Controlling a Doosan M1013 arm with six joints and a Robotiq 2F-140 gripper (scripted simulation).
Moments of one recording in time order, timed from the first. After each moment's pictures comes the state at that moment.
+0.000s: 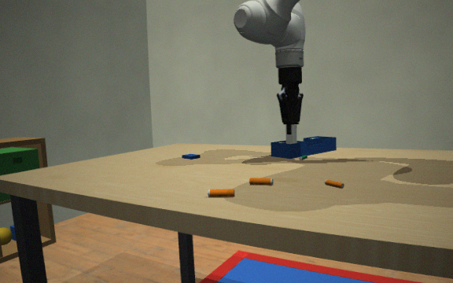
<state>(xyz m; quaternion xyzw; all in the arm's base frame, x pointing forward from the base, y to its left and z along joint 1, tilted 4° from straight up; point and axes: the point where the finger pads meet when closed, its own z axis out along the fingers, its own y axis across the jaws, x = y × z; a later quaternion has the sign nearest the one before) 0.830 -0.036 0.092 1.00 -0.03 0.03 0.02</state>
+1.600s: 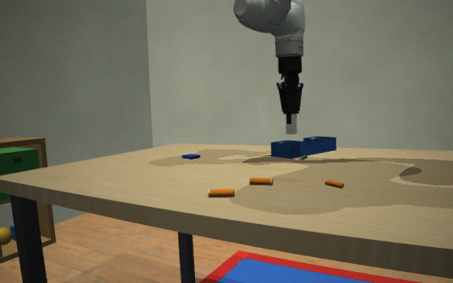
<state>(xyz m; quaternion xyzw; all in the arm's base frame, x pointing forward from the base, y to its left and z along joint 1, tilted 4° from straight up) 0.828 -0.036 0.126 1.00 -0.03 0.03 0.02</state>
